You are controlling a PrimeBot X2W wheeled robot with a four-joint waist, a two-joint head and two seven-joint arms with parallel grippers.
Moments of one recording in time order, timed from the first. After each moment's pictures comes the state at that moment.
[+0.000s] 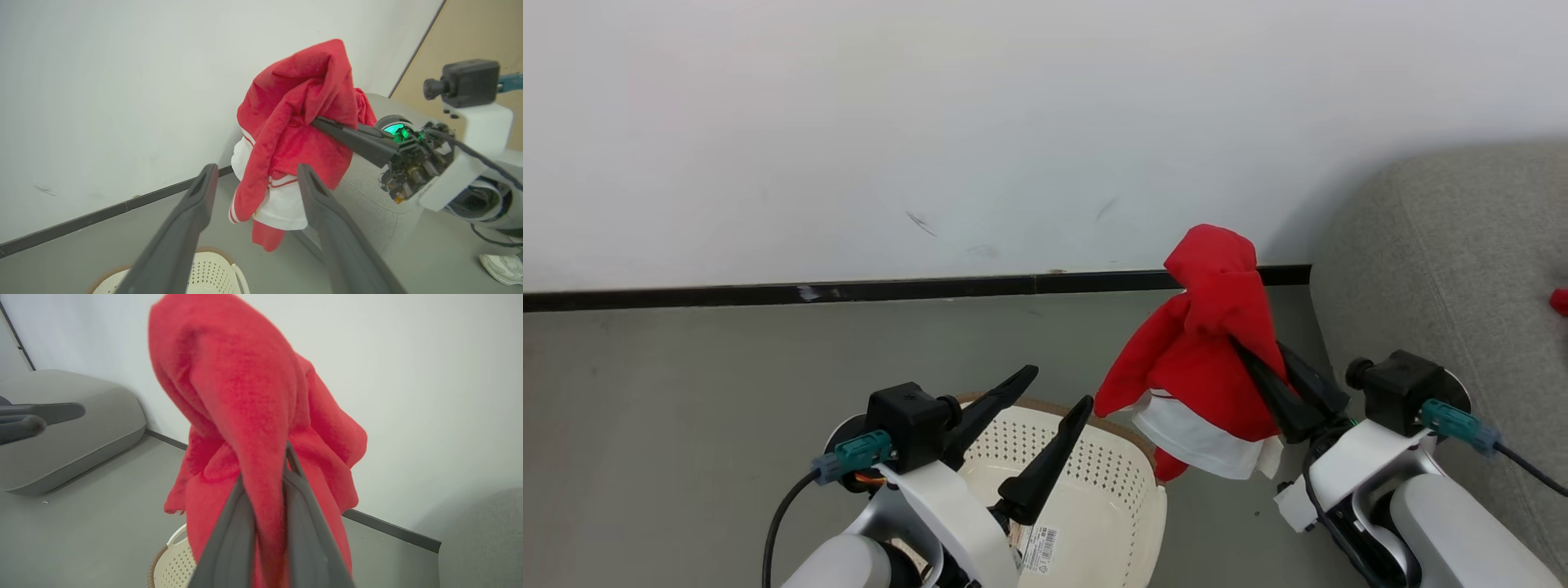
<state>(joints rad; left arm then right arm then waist) -0.27 0.16 -0.58 -0.11 -0.63 -0.05 0.14 -0.28 -0.26 0.42 0.15 0.31 0.13 -0.26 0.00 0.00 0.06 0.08</state>
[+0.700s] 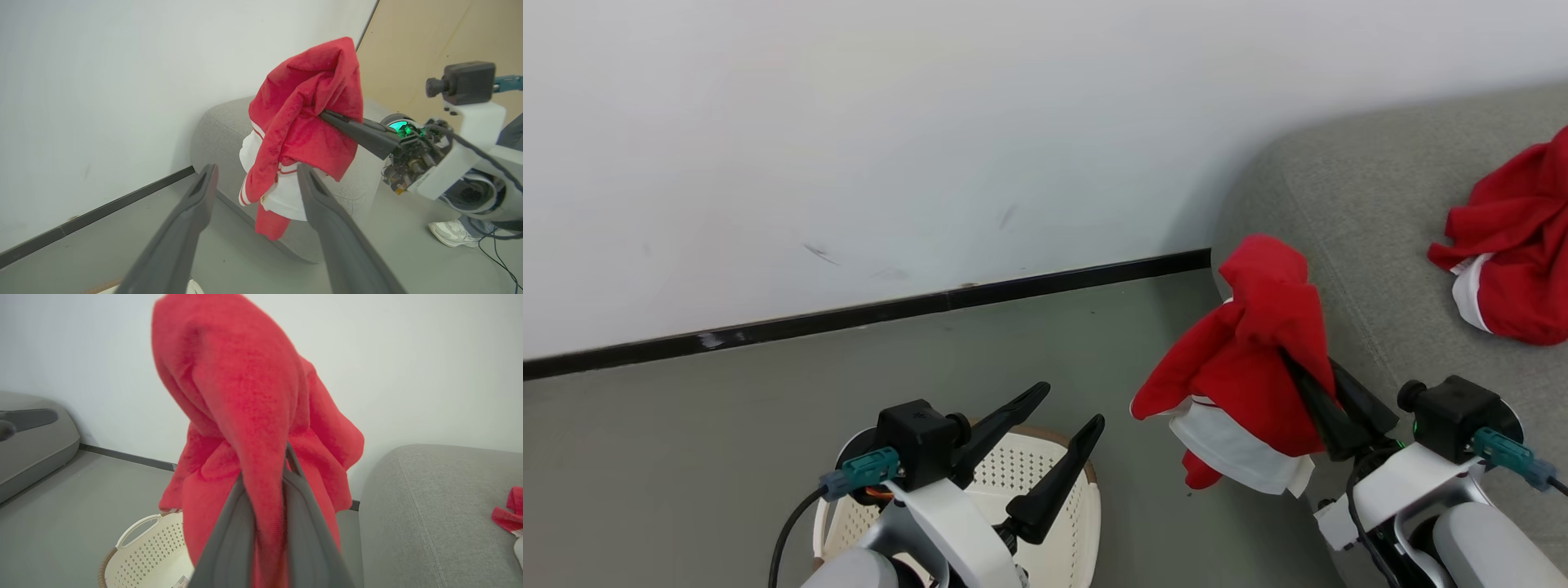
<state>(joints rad) -0.26 0.16 -0.60 -0.10 -0.64 -0.08 0.10 -0.18 -0.27 0.30 0.08 0.27 0.13 -0.26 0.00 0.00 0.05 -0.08</state>
